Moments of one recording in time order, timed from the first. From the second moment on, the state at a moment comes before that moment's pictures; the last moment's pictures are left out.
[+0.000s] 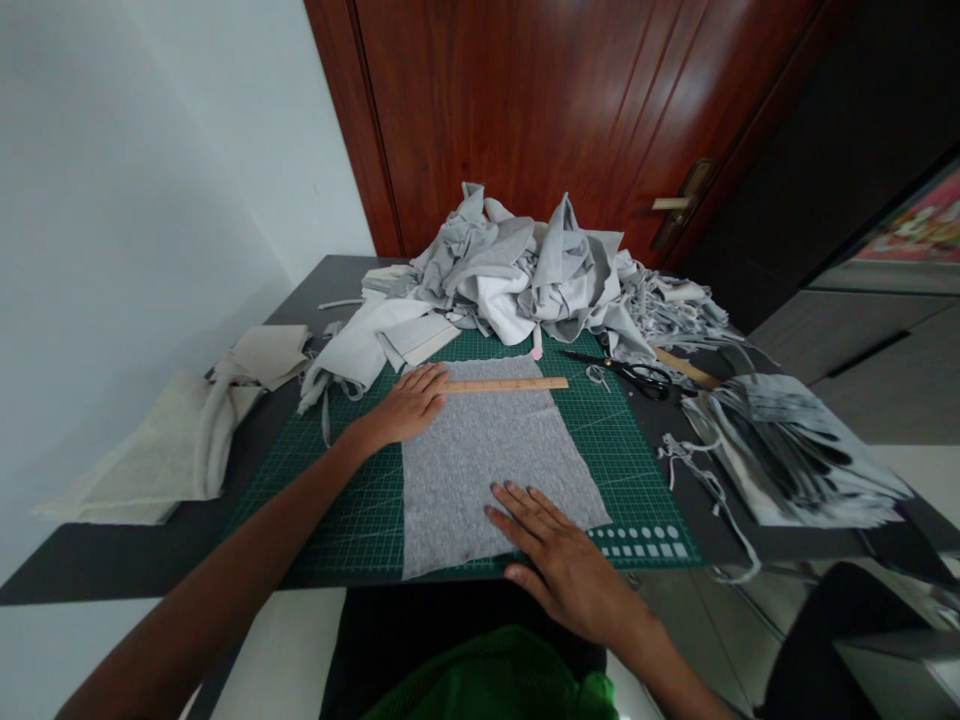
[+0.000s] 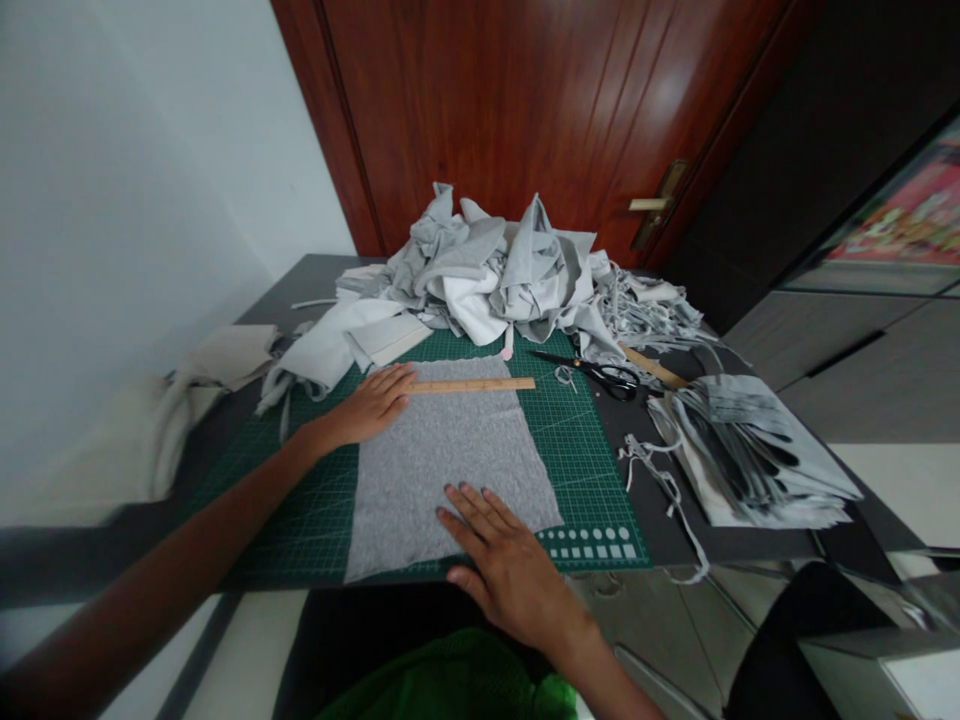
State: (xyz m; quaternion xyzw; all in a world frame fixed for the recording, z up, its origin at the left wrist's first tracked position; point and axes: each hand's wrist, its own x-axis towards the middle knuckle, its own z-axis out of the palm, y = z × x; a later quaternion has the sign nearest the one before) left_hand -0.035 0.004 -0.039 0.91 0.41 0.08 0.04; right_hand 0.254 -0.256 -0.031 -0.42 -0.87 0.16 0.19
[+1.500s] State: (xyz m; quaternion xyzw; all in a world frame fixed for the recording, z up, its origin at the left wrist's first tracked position) left_hand -0.032 -0.109 -0.018 0.92 0.36 0.10 0.09; right_hand 0.325 -0.225 -0.055 -0.53 -0.82 0.04 0.21
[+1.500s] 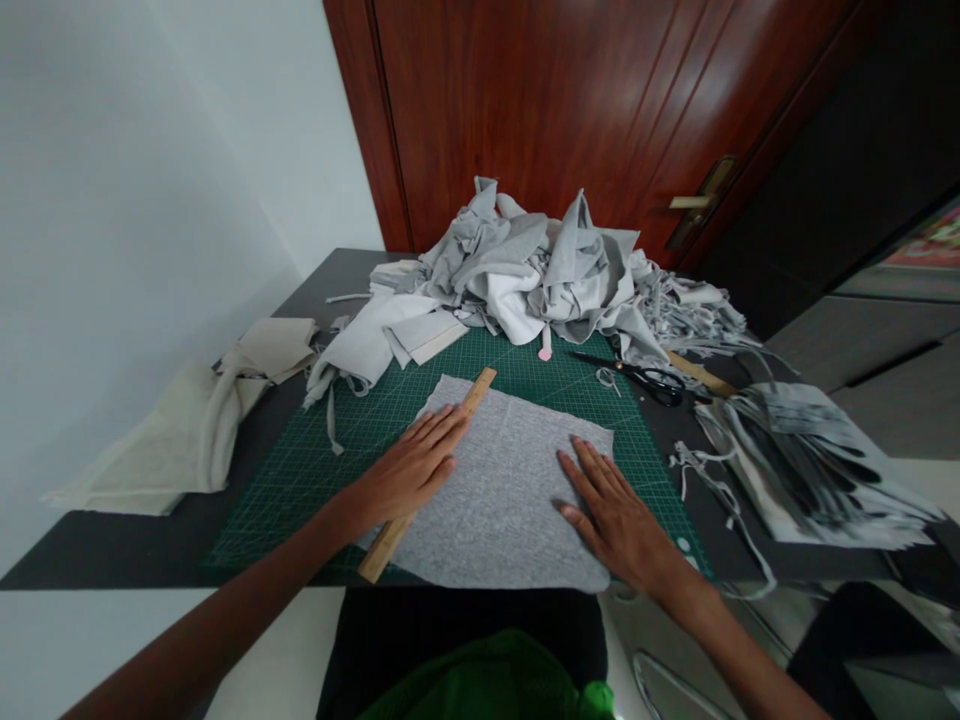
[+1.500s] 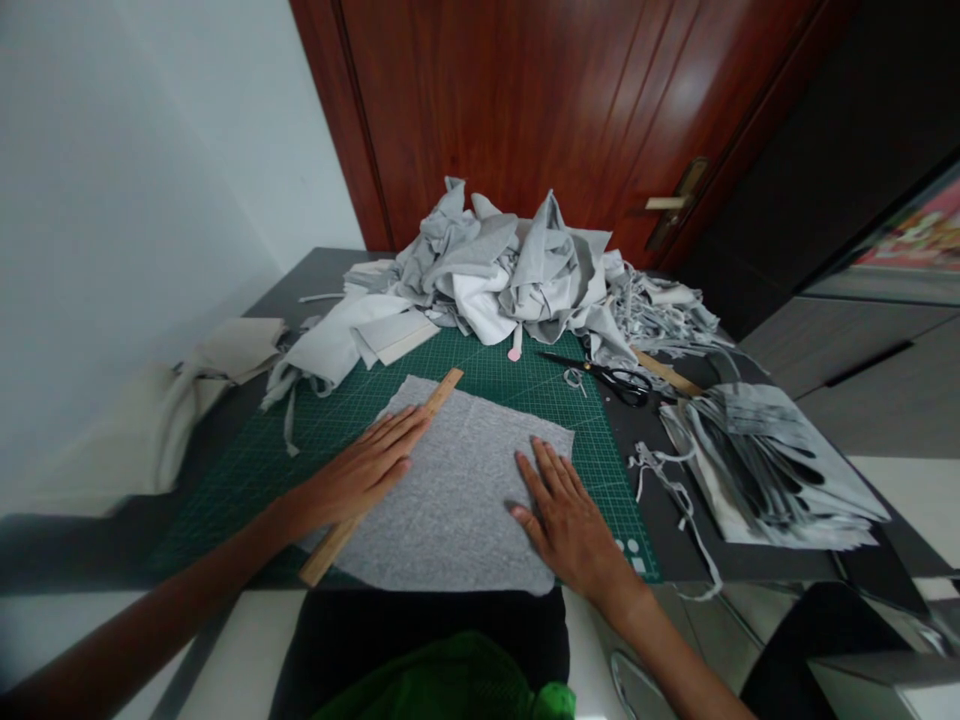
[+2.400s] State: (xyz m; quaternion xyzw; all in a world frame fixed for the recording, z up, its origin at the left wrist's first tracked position) left_hand -0.011 -0.146 -0.048 0.85 0.51 0.13 0.00; right_hand 0.390 -0.094 -0.039 -0.34 -0.93 0.04 0.12
